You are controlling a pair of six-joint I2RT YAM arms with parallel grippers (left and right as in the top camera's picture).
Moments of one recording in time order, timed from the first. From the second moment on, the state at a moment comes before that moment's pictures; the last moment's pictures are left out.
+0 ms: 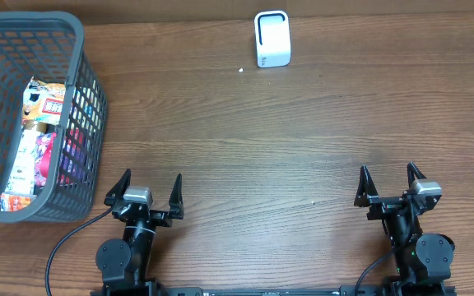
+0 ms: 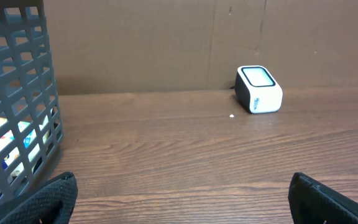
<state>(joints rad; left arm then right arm) 0.12 0.02 0.01 -0.05 0.24 -0.02 0.06 0.01 0.02 -0.03 -0.04 0.15</state>
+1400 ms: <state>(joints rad) 0.12 0.02 0.01 0.13 0.47 -0.28 0.06 0.01 0.02 -0.03 -0.04 0.15</state>
